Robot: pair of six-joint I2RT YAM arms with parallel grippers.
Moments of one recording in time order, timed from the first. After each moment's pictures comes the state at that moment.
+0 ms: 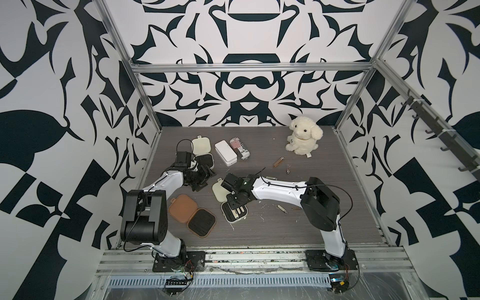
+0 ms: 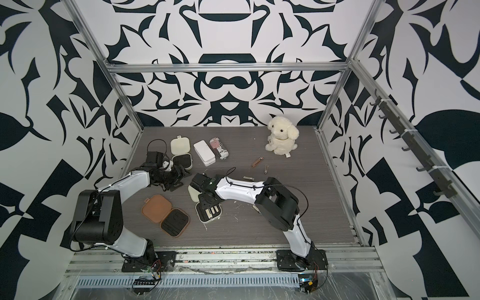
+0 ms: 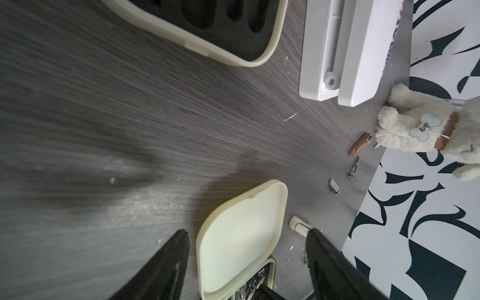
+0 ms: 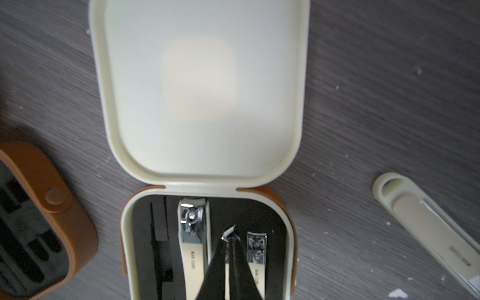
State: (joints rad) left arm -0.06 1.56 0.87 -0.39 0.55 -0.71; right arm 1.05 2.03 1.49 -0.71 0.03 0.61
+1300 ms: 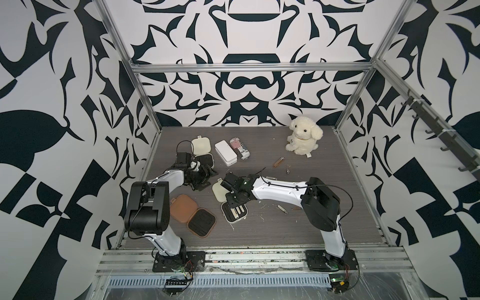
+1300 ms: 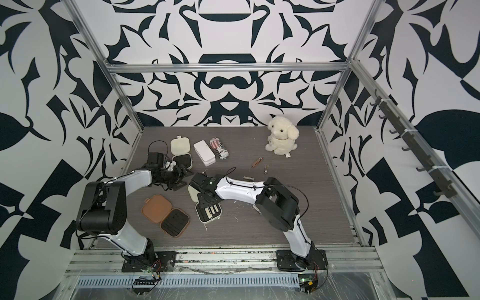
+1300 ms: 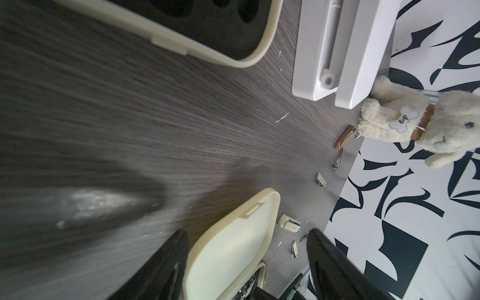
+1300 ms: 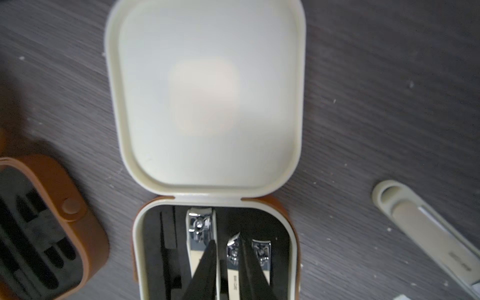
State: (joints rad) left arm -0.04 1.66 0.87 -0.29 0.69 -0.71; right arm 1.05 2.03 1.53 -0.70 0.05 0.62
